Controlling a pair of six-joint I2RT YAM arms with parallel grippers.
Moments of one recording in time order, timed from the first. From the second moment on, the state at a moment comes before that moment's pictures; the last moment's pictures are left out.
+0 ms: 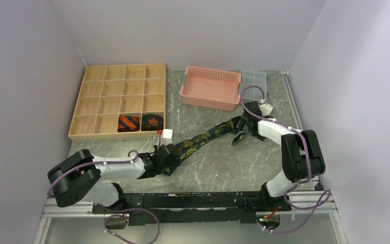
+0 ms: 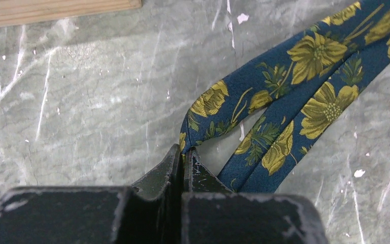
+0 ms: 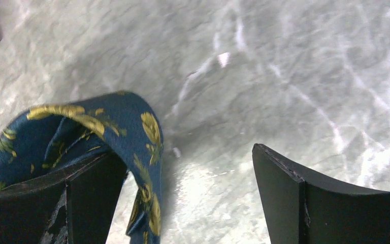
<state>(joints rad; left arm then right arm) -1.01 1.35 0.47 -0.03 -0.60 -0.73 0.23 1.58 0.82 -0.29 0.43 0.68</state>
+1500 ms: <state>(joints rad) -0.92 1.05 0.53 -0.17 -0.43 -0.54 0.18 1.32 0.74 -0.48 0.39 0.65</state>
